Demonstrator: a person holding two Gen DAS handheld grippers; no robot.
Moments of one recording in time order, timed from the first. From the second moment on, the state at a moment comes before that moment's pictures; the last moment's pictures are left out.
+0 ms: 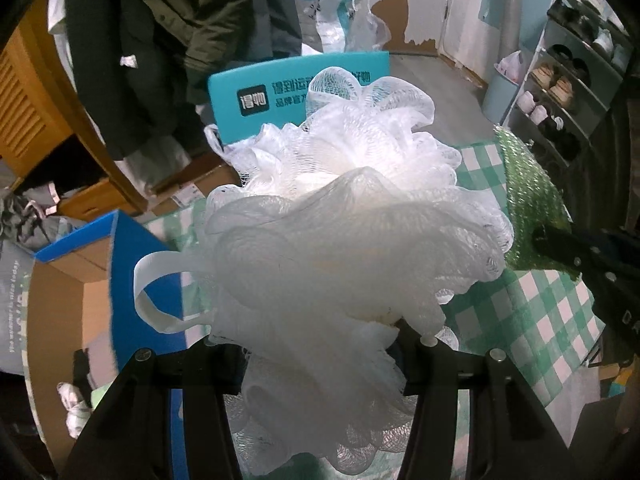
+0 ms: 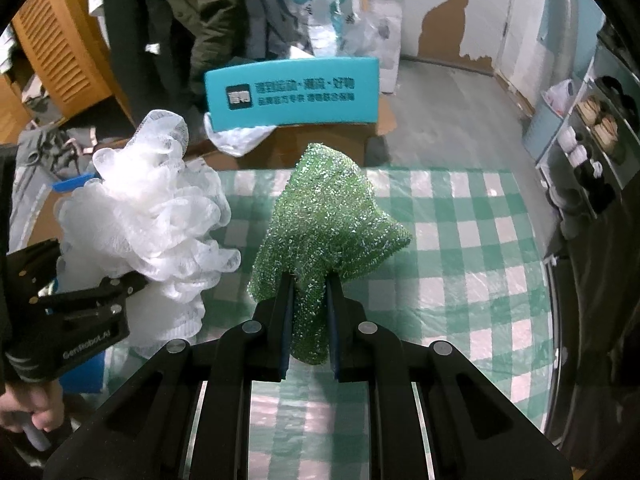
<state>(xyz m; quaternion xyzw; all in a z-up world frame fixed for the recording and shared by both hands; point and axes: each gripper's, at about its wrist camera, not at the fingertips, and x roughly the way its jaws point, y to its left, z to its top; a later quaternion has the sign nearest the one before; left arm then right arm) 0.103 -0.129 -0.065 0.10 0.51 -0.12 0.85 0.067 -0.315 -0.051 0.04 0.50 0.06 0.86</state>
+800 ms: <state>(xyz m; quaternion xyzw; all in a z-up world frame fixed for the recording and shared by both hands) 0.055 -0.068 -0.022 0.09 0.47 -0.10 0.87 0.043 -0.251 -0.015 0.00 0.47 0.10 0.88</state>
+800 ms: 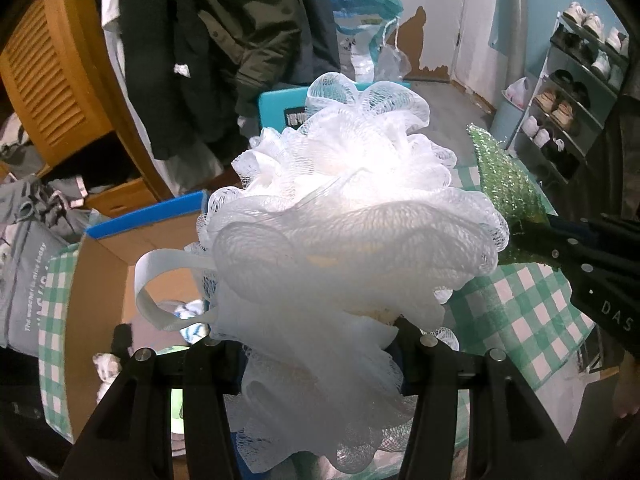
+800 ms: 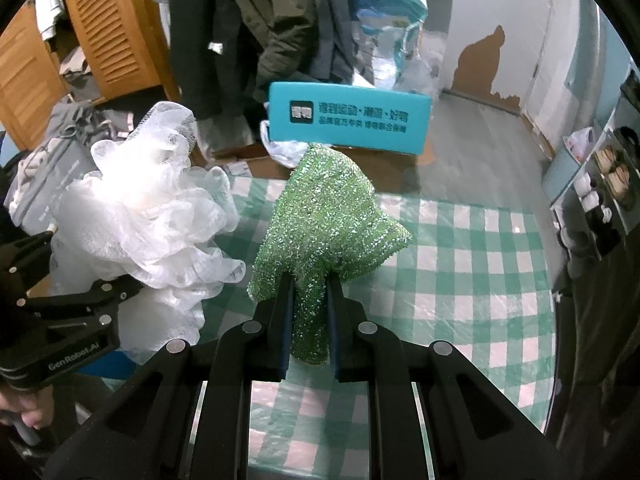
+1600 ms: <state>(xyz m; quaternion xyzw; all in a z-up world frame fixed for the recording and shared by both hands) 0.031 0.006 0.012 0.04 0.44 -0.06 0.89 0.041 -0.174 0.016 -0.03 0.45 0.16 0.88</state>
